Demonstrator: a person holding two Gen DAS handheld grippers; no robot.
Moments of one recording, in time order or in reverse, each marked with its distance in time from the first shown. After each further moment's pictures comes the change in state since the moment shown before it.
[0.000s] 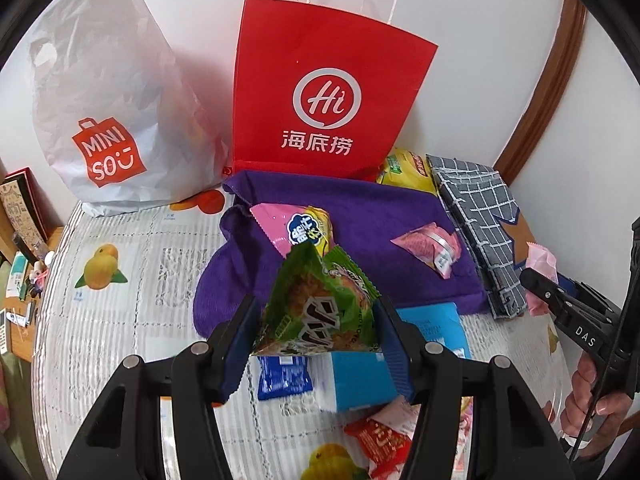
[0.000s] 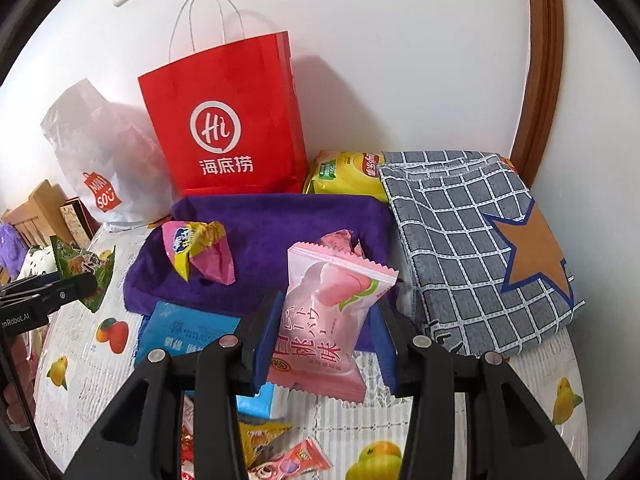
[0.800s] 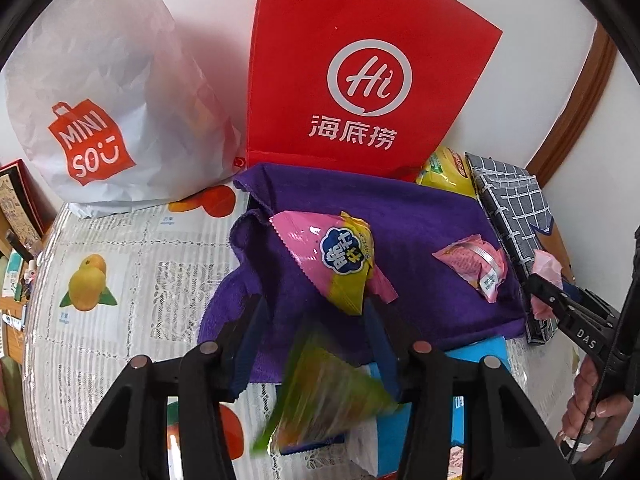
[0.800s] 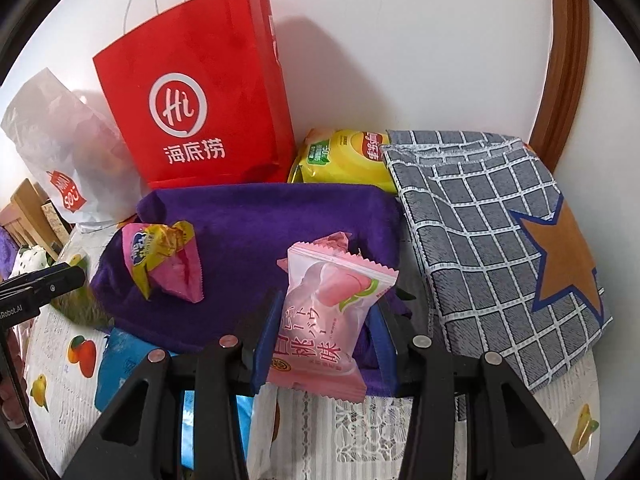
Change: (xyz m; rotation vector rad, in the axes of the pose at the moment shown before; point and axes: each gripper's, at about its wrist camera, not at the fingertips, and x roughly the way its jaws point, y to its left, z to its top) left arm 0.061 0.023 0.025 -0.030 0.057 0.033; right arm 0.077 -0.009 0.020 0.016 0.071 -0.004
